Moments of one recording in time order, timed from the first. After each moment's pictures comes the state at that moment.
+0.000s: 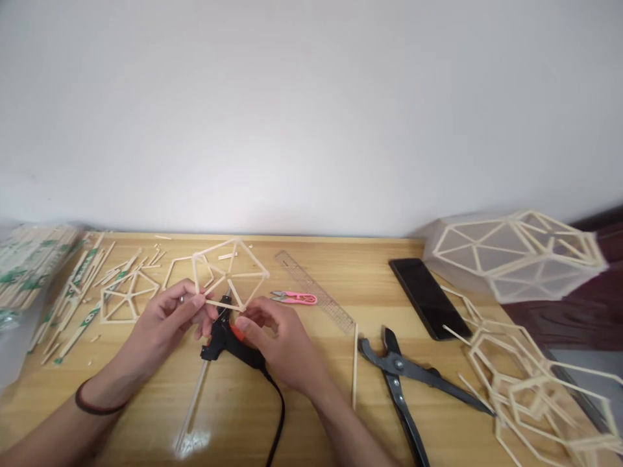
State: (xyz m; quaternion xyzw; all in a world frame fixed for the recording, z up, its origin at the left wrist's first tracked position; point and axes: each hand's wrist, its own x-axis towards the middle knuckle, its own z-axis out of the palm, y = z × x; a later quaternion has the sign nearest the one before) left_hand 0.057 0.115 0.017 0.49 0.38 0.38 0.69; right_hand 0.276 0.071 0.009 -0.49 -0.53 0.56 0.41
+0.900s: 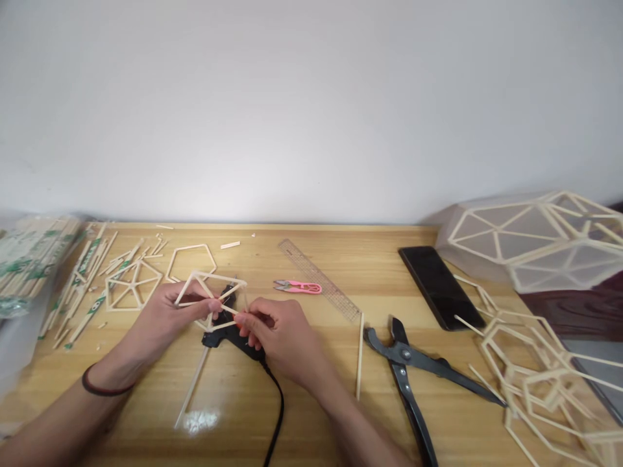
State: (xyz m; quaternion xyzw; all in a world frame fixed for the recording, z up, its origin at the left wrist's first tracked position) left_hand 0.056 0.118 0.025 0.57 0.46 0.31 0.61; right_hand 0.273 0.065 0.012 -0.53 -0.53 0.56 0.34
